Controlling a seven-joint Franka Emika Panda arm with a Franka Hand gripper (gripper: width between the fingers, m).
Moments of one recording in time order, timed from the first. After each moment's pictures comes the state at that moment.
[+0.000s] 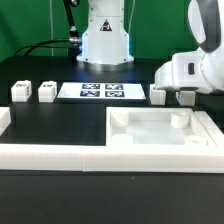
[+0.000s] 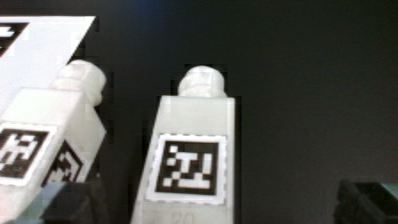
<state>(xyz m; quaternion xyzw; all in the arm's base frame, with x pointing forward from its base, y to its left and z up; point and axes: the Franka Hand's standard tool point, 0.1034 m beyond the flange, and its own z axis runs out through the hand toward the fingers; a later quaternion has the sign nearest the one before) 0.383 0.183 0.021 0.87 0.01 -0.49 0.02</state>
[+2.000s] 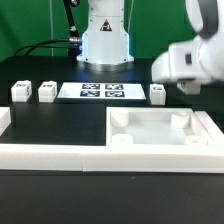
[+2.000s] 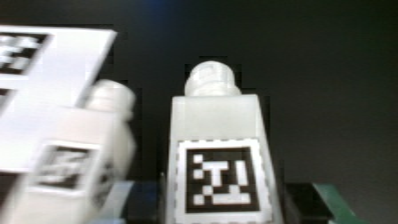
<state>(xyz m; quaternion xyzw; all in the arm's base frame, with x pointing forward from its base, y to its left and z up) 0.397 0.165 0.072 0.88 0.04 -0.48 0.01</state>
